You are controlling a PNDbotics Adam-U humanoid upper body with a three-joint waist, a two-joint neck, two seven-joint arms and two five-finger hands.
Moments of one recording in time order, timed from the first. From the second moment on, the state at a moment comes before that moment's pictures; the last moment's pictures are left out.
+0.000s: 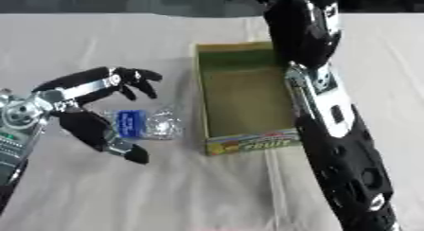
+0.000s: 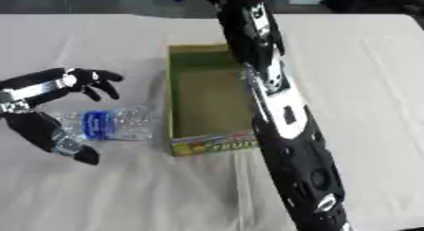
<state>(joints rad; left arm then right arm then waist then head) -0.52 0.53 -0.31 -1.71 -0.29 0.06 -0.66 -0.57 -0.03 0.07 -1.70 -0.10 -0.45 0.37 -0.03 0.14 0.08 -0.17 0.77</state>
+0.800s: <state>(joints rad) -0.54 0.54 -0.31 -1.65 -0.35 0.04 -0.65 -0.57 -0.03 0.07 -1.70 -0.11 -0.45 0.38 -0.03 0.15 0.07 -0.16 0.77</state>
